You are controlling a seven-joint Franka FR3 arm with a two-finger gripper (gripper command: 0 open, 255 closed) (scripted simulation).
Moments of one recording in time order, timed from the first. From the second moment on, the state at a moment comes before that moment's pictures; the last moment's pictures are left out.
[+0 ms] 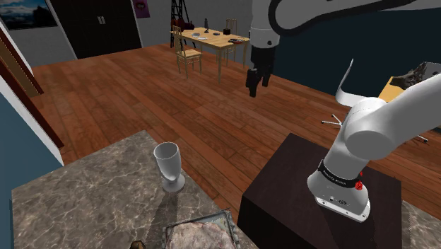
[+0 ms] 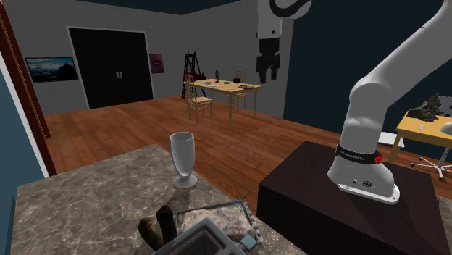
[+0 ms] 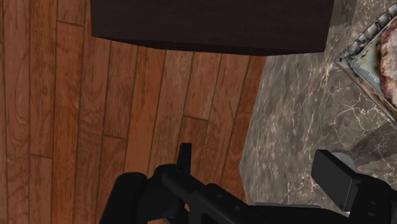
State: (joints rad) arm 0.06 -0.62 0.10 -2.46 0.01 1.79 0.13
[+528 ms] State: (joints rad) arm 0.10 -0.38 0.20 -2.40 0.04 2.00 0.23
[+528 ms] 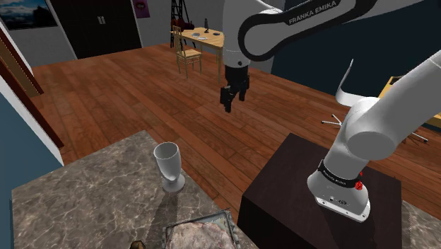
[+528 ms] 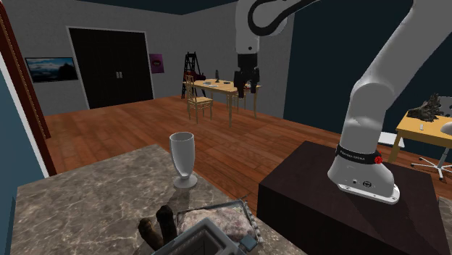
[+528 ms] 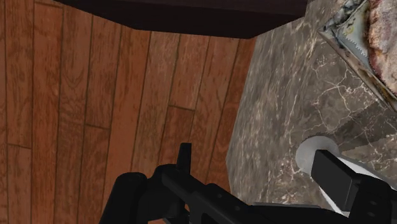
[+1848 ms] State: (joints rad) arm 0.22 0.35 0.32 -1.91 -0.16 2.25 0.55
